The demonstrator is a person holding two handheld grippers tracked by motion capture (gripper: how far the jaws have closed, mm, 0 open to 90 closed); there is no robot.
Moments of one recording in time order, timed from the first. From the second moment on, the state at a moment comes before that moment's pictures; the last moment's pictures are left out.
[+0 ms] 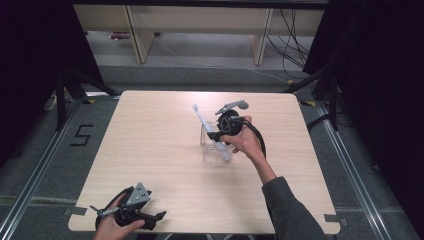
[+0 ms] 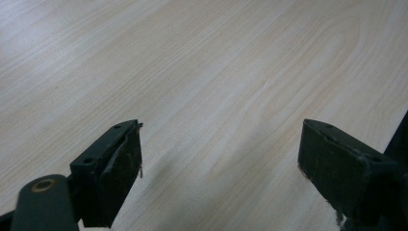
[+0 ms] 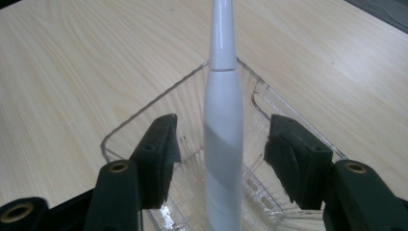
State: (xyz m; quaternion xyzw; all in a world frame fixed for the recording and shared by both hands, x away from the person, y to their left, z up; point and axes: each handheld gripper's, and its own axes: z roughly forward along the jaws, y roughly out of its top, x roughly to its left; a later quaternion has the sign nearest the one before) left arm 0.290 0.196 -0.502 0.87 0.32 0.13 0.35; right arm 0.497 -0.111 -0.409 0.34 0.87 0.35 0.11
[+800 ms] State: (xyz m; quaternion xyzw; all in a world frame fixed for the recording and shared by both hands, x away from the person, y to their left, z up) left arm 0.290 0.196 -0.503 0.87 0.33 0.13 0.35; right arm 0.463 -0.147 -0.388 0.31 0.84 0.41 0.13
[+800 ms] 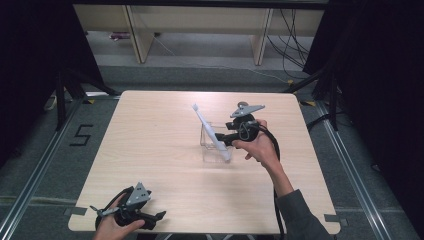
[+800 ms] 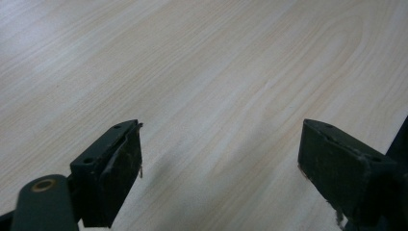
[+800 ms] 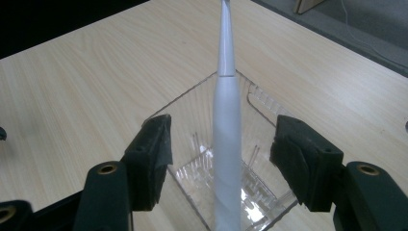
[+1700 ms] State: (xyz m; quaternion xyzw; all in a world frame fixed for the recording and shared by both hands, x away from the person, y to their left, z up) left arm 0.289 0.196 -0.502 0.87 0.32 0.13 0.35; right arm 0.436 -0.168 -0.378 0.31 0.83 0.43 0.16
